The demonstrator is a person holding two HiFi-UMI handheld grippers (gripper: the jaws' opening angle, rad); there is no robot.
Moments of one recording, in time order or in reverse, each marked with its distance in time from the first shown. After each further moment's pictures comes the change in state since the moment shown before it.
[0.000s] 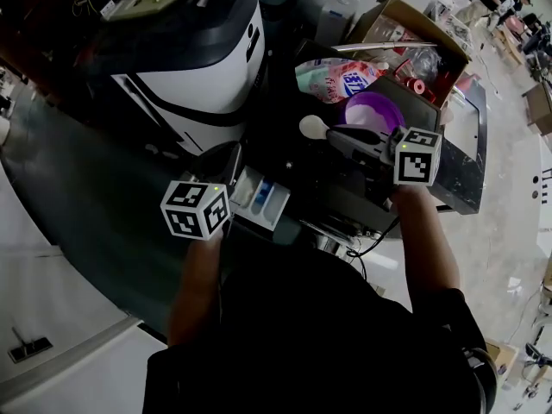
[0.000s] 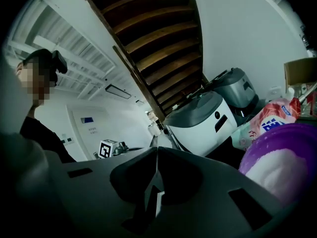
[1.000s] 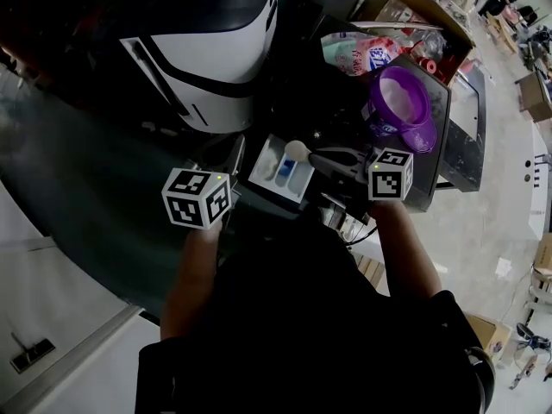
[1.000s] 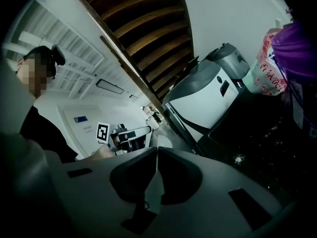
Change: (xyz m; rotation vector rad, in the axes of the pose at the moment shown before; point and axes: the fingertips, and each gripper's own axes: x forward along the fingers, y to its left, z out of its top) left arm -0.056 0.060 -0.059 -0.037 0.070 -0.071; right arm 0.102 0.045 -0.136 0.148 0.072 -0.022
